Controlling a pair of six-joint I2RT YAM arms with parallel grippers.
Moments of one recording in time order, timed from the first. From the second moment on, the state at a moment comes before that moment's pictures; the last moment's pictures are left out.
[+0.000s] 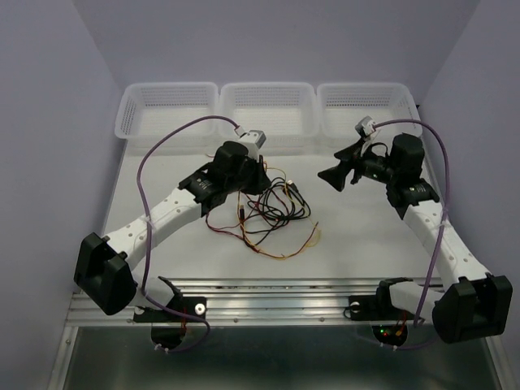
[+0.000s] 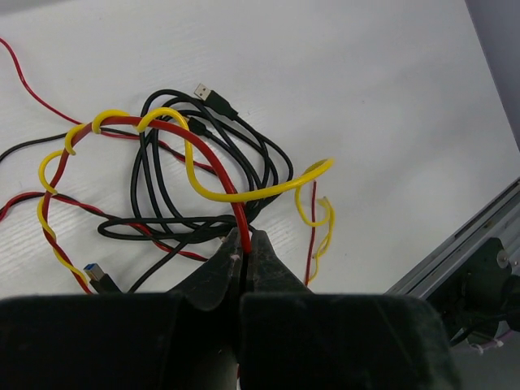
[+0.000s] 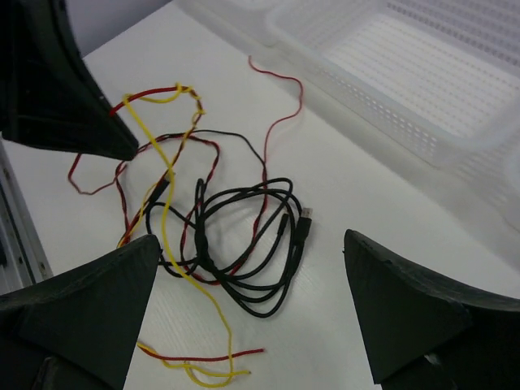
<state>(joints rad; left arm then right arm) -0.70 1.35 1.11 -0.31 0.09 -0.44 0.11 1.12 0.91 -0.03 -0.77 0.01</state>
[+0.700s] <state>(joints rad) -0.71 1.36 1.10 -0.31 0.15 -0.45 0.49 1.52 1.19 -0.11 -0.74 -0.20</state>
